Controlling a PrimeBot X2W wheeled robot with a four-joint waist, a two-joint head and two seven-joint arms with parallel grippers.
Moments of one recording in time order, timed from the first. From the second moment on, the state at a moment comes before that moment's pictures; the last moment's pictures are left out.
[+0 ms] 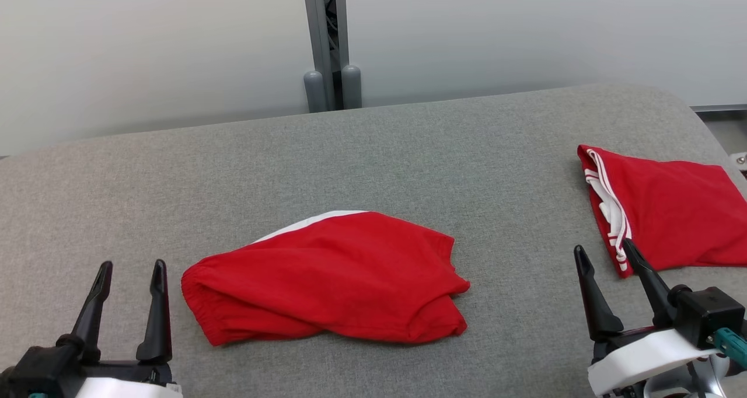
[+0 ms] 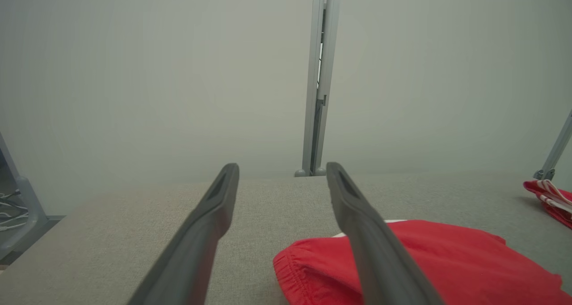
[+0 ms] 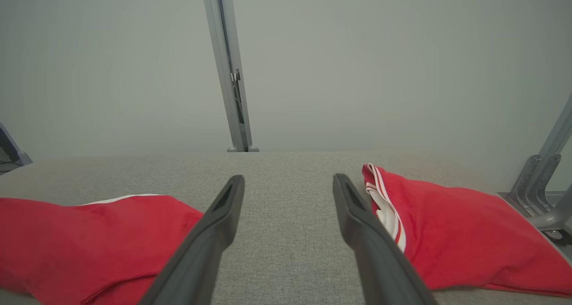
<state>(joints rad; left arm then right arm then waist) 0.12 0.32 -0.11 -0.07 -0.42 0.11 -0.26 0.01 -0.05 0.02 -0.02 0.15 0.13 -0.04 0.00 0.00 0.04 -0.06</state>
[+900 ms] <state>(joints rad) 0.01 0.32 -0.18 0.25 -0.66 -0.07 -0.02 -0.03 -0.05 0.09 0.03 0.17 0.13 -0.05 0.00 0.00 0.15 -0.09</state>
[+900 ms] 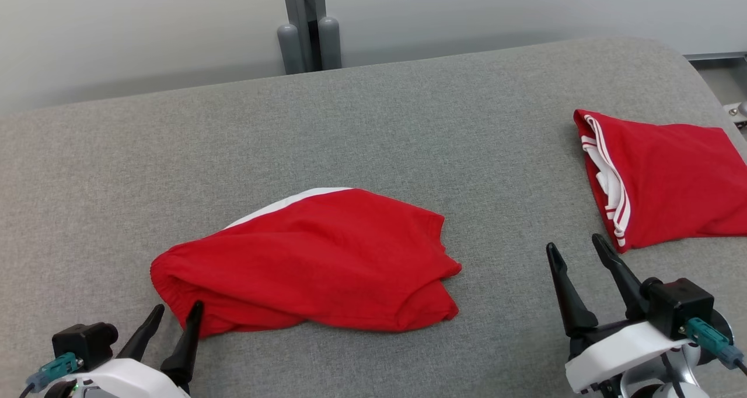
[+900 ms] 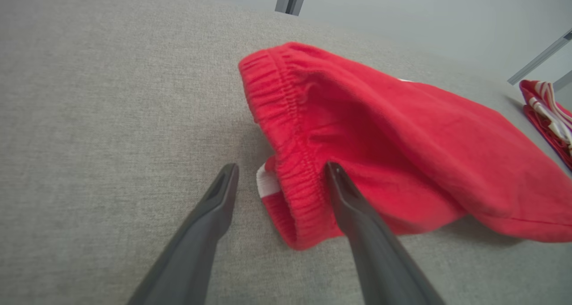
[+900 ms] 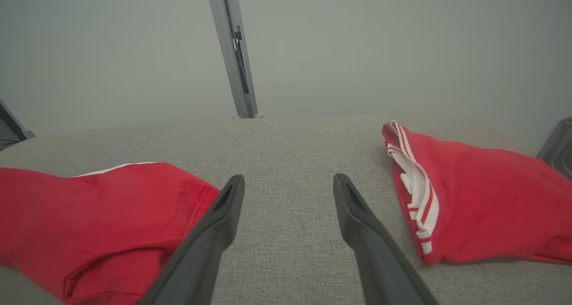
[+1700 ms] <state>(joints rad) -0.04 0.34 -0.21 0.27 -0.65 -0.10 -0.08 -0.04 -0.08 0.16 0.08 0.18 0.13 -0.05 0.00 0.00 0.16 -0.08</state>
